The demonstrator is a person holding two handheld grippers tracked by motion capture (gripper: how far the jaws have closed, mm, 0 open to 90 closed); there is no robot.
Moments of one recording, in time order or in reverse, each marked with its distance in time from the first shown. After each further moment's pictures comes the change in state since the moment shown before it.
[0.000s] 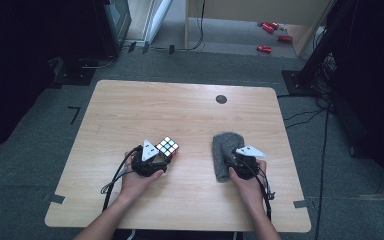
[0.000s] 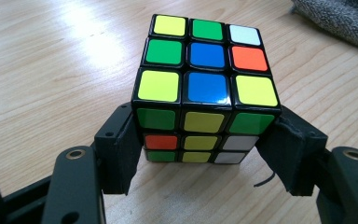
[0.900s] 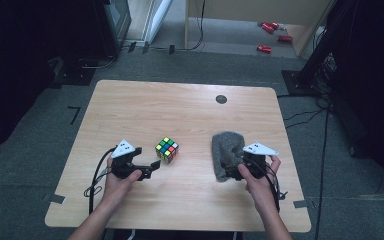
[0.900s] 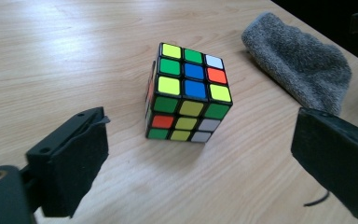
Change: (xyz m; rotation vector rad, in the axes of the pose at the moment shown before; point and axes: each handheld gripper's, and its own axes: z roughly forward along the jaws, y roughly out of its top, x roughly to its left) left arm 0.027 -0.001 -0.067 -0.053 -0.152 -0.215; right arm 0.007 0.028 -0.054 -0.046 0.107 -0.023
